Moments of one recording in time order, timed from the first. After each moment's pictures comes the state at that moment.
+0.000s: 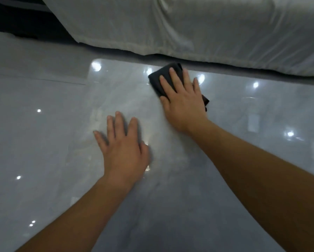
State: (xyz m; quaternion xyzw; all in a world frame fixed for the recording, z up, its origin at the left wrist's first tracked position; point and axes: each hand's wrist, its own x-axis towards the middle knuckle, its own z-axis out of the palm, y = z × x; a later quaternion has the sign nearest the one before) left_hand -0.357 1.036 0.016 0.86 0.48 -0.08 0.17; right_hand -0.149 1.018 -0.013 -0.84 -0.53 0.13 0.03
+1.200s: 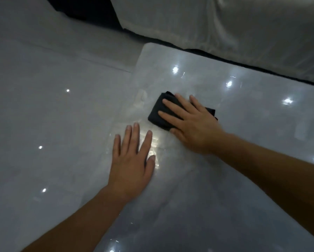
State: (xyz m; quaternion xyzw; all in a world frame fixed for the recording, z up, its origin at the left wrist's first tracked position) left_hand -0.482 1.011 -0.013 0.90 0.42 -0.07 0.13; right_hand -0.228 1.001 -0.013 -0.62 -0.77 0.12 -0.03
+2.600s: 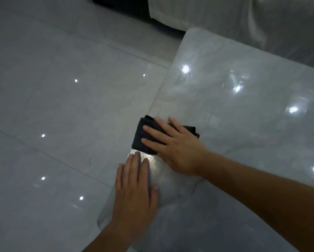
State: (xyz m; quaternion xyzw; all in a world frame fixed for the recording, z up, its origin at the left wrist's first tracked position) left_hand -0.618 0.922 -0.005 0.85 0.50 -0.03 0.16; right_hand -0.401 0.978 -0.021 -0.49 -0.86 0.10 0.01
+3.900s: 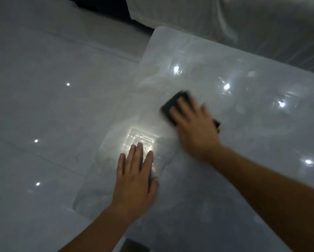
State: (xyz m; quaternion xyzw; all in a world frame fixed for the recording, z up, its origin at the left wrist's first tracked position) left_hand -0.560 0.884 0.000 0.88 0.43 -0.09 0.16; right_hand -0.303 0.914 -0.017 -0.72 -0.69 0.08 0.04
